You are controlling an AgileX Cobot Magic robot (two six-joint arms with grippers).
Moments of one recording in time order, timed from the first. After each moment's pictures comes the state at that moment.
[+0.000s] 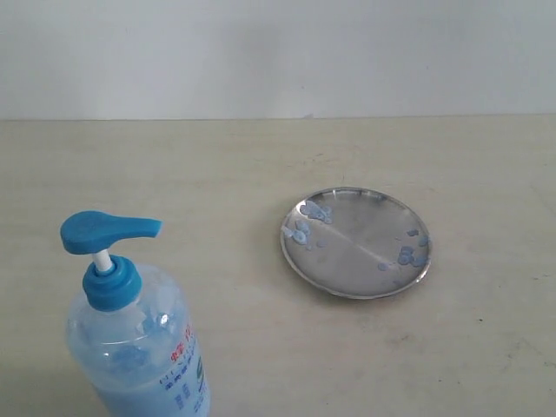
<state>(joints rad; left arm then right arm) 0.01 0.79 0.00 0.64 -0.86 -0.37 0.05 0.01 0.00 -0.03 0.33 0.12</state>
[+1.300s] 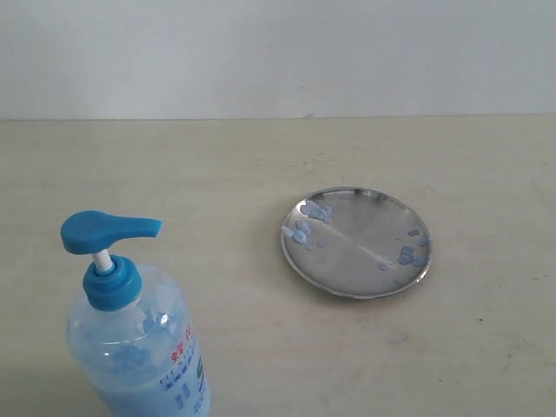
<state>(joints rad) 0.01 0.49 -0.65 1.71 -0.73 -1.93 0.05 0.01 0.00 -0.03 0.33 0.12</state>
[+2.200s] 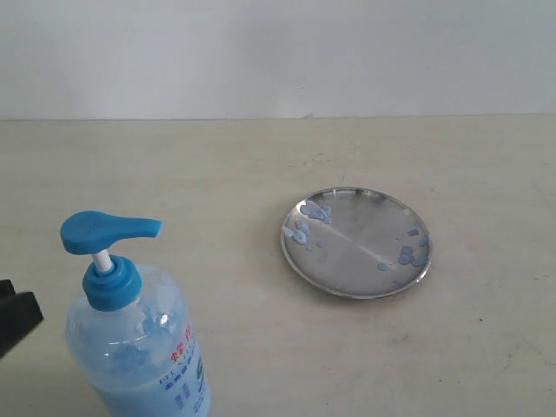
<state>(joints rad) -0.07 0.34 -0.08 1.68 -0.58 -1.92 0.05 0.01 0.00 -0.03 0.33 0.12</state>
